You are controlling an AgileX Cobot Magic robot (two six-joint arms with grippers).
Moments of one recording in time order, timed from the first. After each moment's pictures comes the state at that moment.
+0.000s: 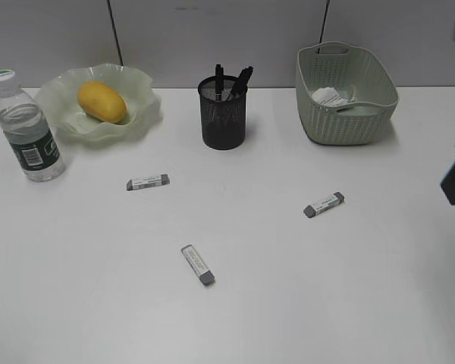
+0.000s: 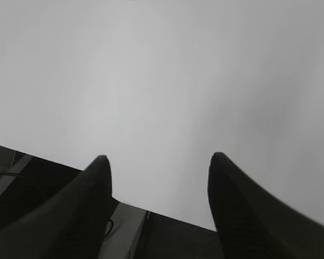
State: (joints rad) left arm -0.27 0.16 -0.53 -0.07 1.06 0.06; right arm 0.33 1.18 -0.94 0.05 1.04 0.01
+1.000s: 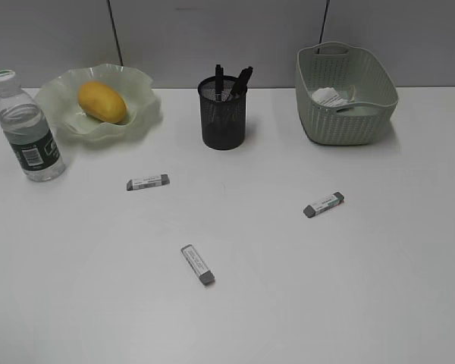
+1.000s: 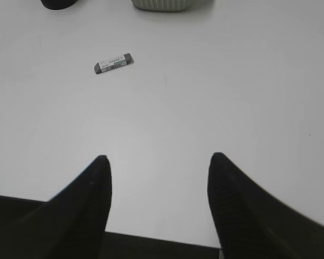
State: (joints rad) left arm -0.27 0.24 -0.55 -0.08 0.97 0.06; right arm 0.31 0.22 -0.55 -0.08 1.01 0.16
